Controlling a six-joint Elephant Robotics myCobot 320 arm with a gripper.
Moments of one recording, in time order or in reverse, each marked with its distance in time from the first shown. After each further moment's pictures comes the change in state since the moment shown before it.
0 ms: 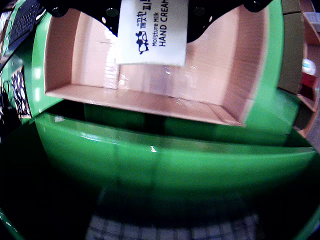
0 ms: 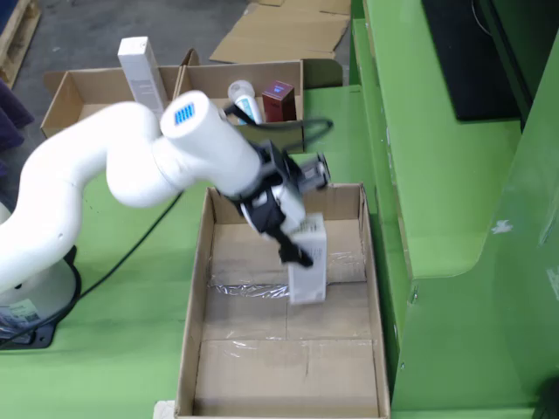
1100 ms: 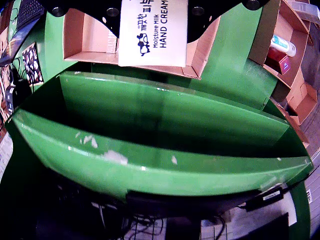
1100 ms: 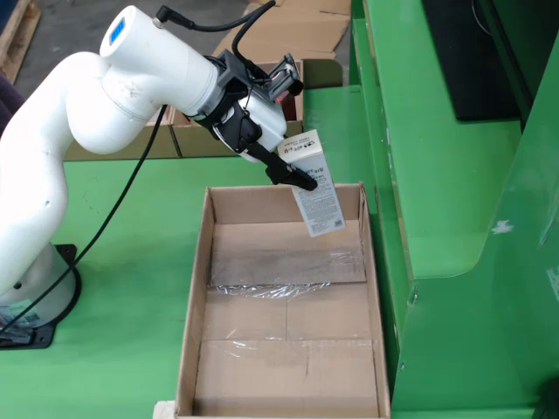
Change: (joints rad) arm 0.186 0.247 0.000 -0.017 -0.118 0.081
